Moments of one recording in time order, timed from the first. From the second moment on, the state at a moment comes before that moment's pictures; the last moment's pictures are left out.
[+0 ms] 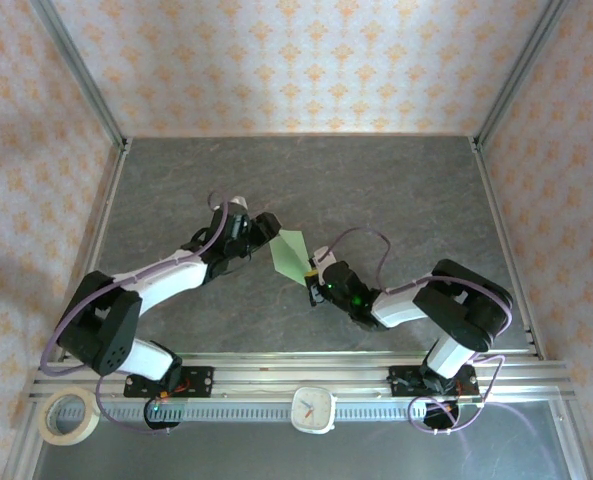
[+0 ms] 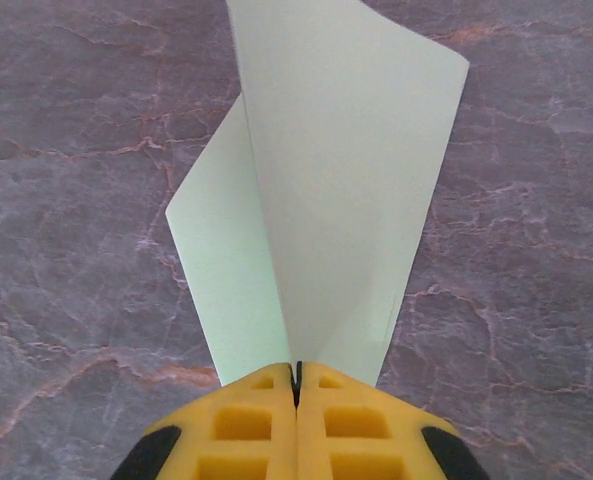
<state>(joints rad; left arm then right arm) -0.45 1.43 0.73 0.10 0.08 -1.02 0.89 1.63 0.44 0.62 0.13 0.30</state>
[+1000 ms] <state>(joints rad) -0.45 1.41 0.63 0.13 0.12 -1.06 0.79 1.70 0.43 0.69 -0.17 0.51</state>
